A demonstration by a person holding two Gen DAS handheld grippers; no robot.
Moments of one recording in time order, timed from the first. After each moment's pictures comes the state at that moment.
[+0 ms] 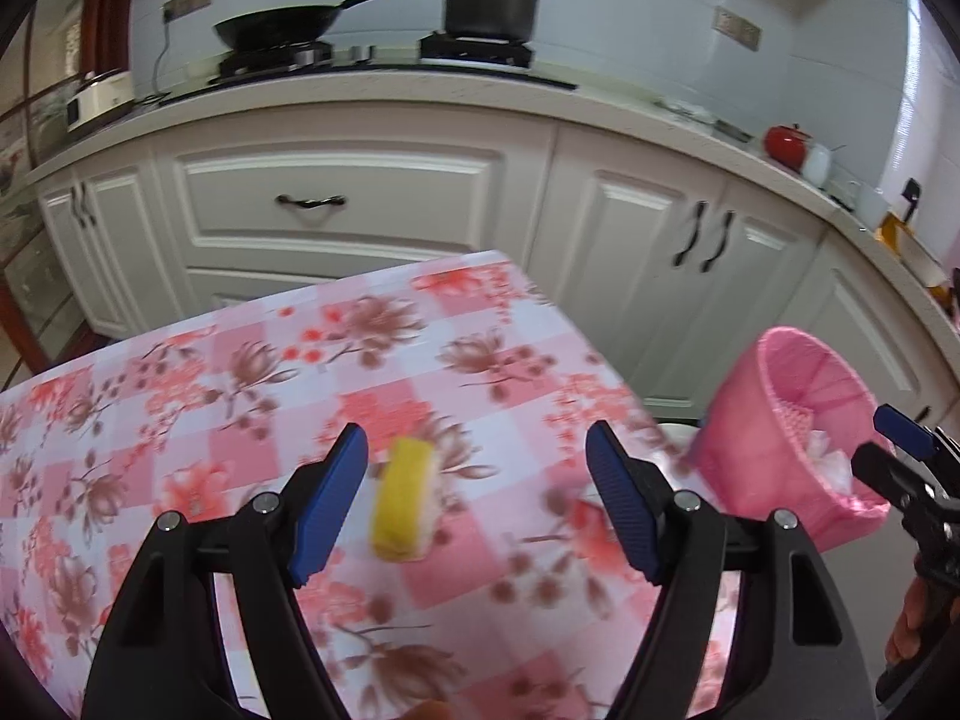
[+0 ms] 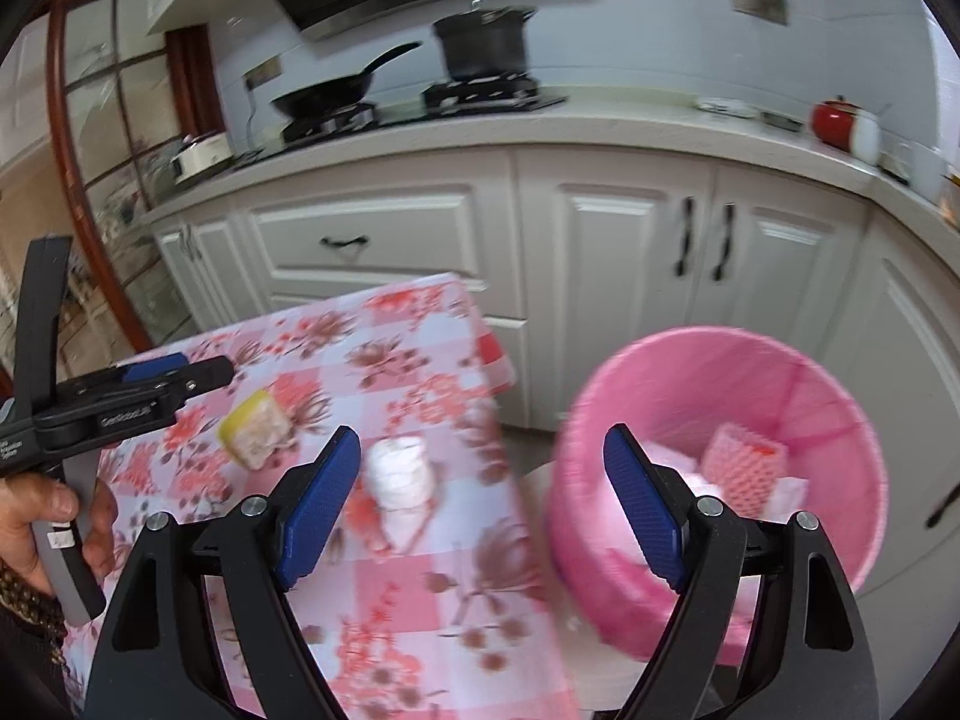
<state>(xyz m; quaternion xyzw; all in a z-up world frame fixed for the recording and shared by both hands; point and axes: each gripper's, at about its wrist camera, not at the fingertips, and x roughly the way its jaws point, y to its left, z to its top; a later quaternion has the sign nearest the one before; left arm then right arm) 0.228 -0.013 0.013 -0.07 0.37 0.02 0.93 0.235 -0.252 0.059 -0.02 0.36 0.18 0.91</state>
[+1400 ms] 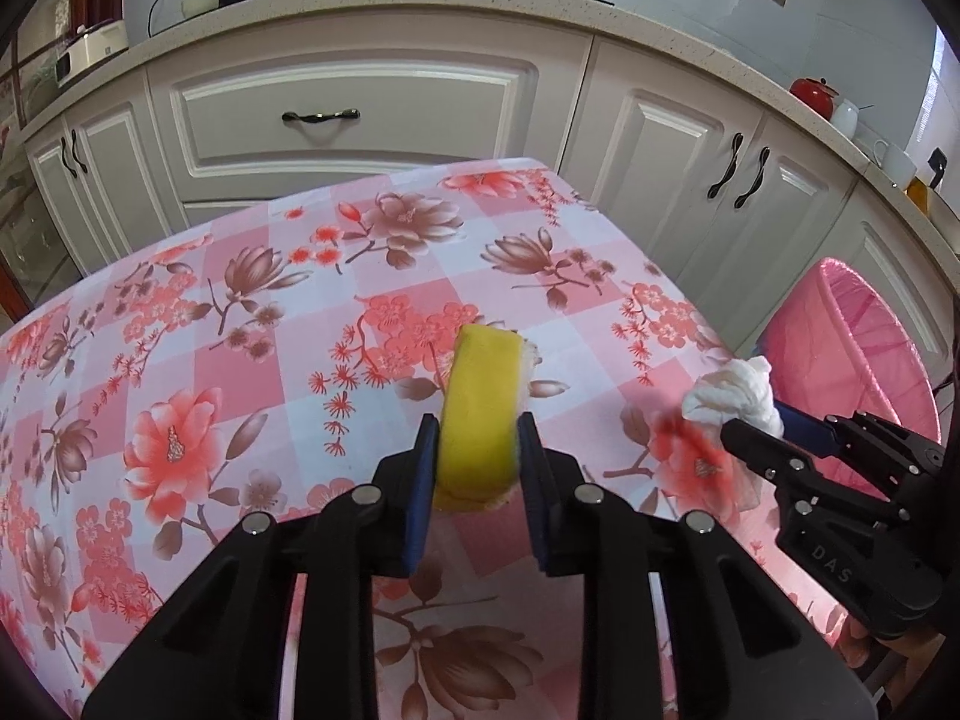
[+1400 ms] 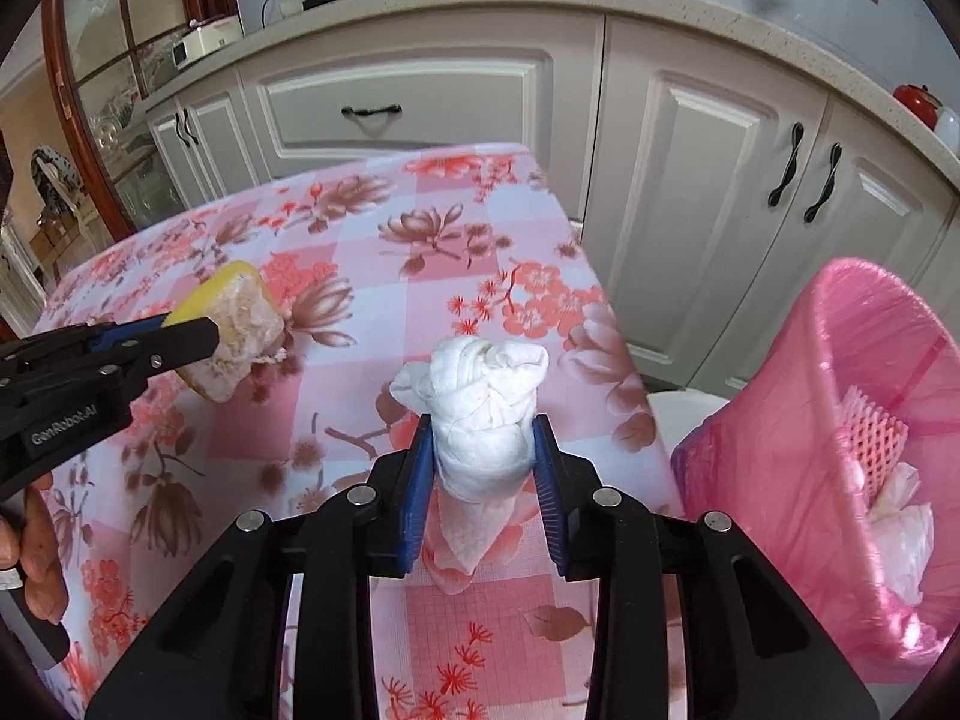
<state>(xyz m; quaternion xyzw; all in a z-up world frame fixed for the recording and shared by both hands) 0.238 0.007 -0.050 -0.07 0.43 0.02 0.90 0.272 -0.162 -0.029 -0.08 0.45 0.19 0.87</state>
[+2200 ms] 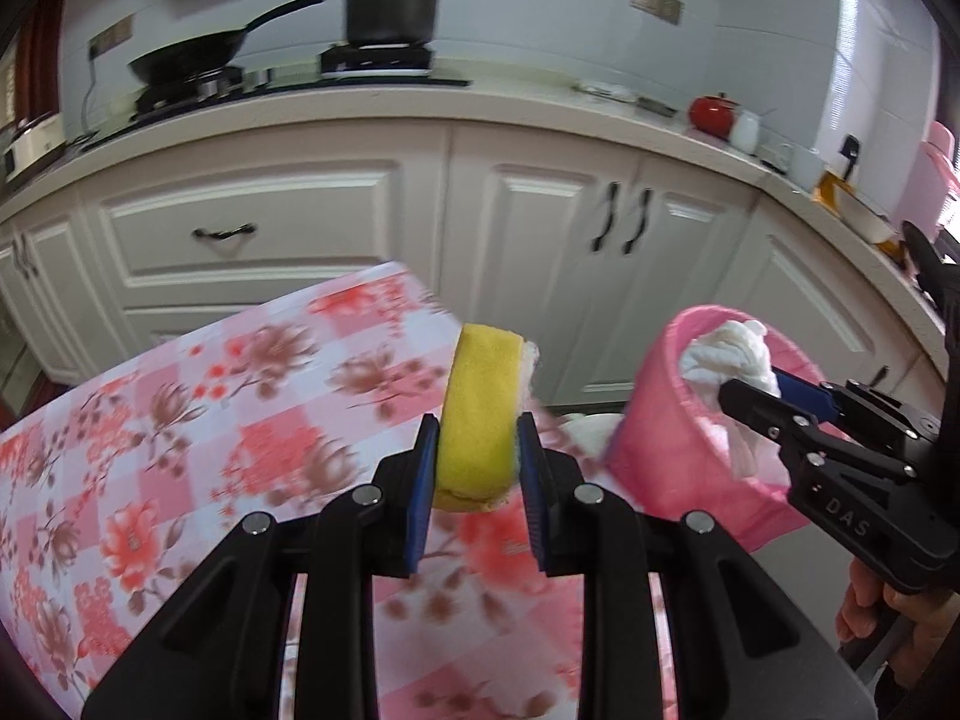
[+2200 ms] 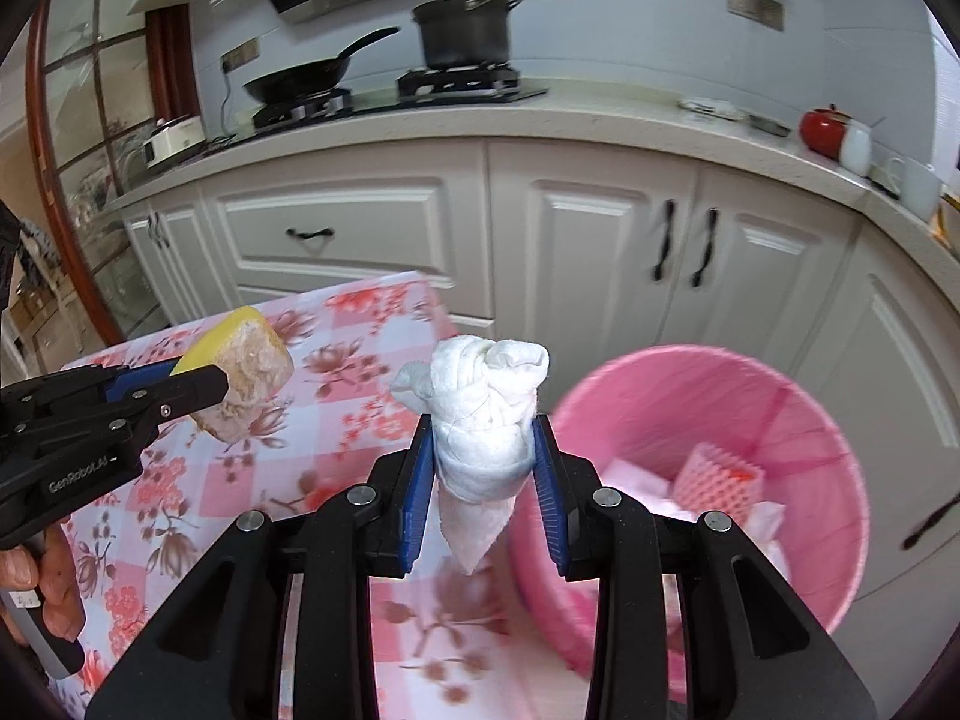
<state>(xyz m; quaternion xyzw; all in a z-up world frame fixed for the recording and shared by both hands) 0.244 -0.090 0.032 -0.03 0.36 -0.07 0.93 0.266 -0.263 0.061 -0.04 0.37 0.14 0.92</state>
